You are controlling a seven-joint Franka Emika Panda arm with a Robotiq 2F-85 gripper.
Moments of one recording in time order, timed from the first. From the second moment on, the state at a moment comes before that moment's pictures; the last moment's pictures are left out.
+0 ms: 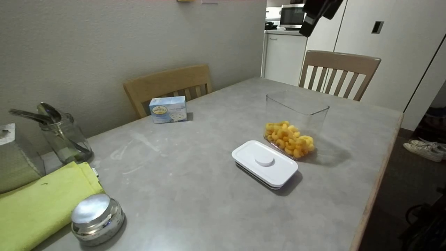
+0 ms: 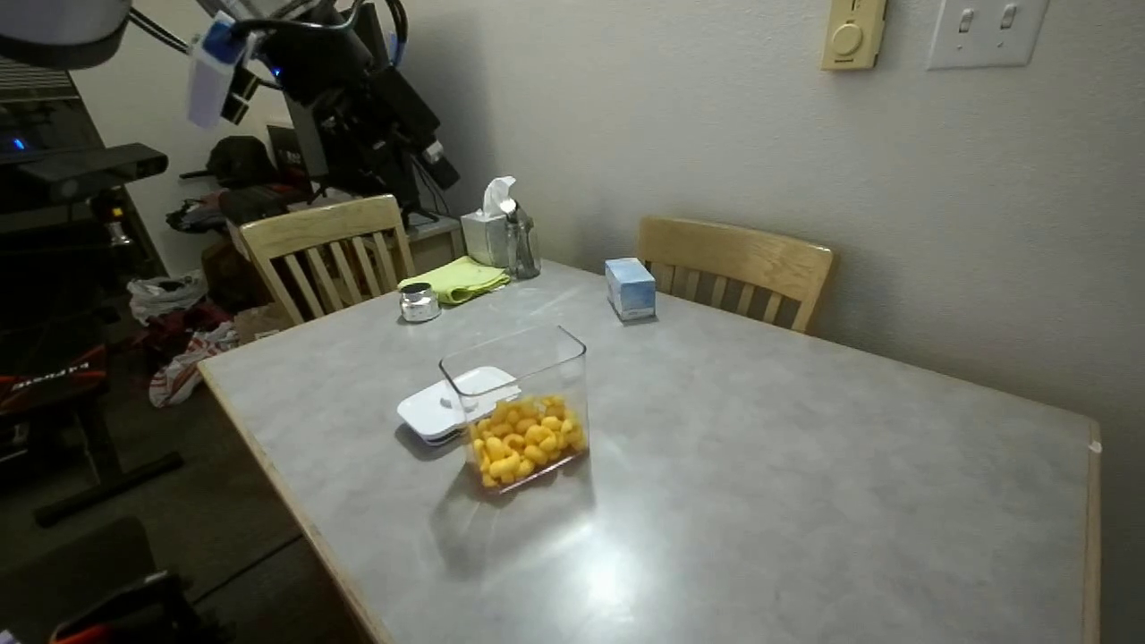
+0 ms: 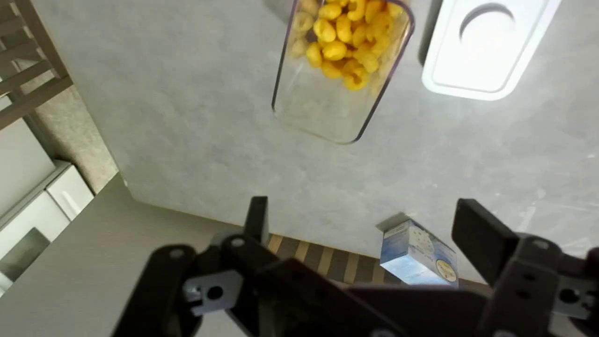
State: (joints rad) arm -0.09 -0.34 0.19 -2.48 -0.45 2.53 0.36
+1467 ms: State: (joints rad) arm 0.07 0.00 0.08 -2.41 0.19 2.65 -0.07
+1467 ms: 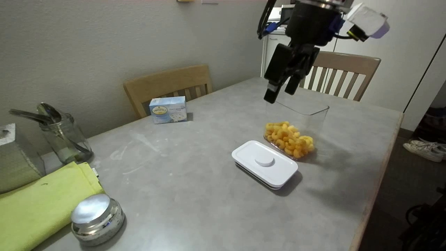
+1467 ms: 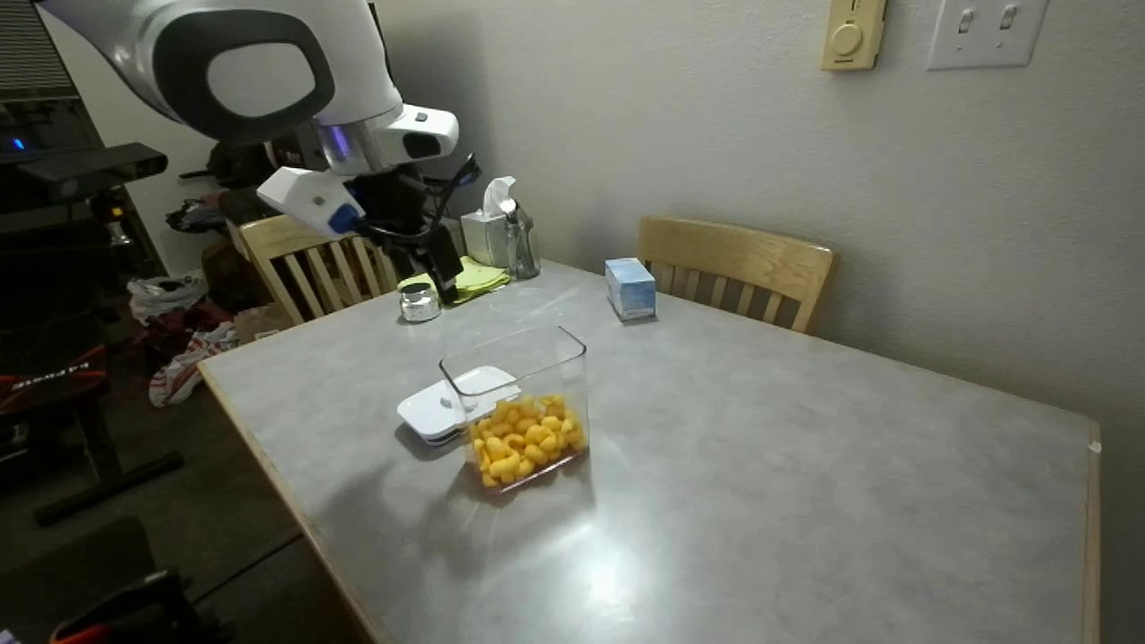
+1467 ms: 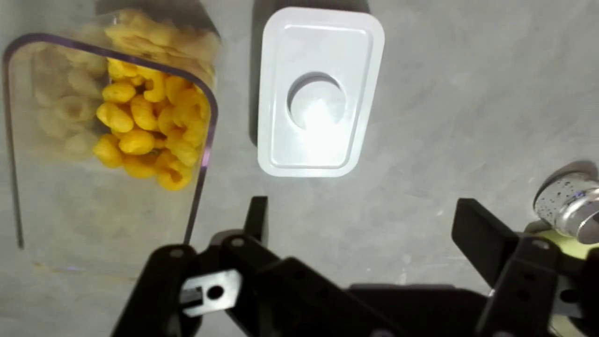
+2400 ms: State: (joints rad) arm 0.09 0.29 0.08 -2.26 -0.01 2.62 0.07
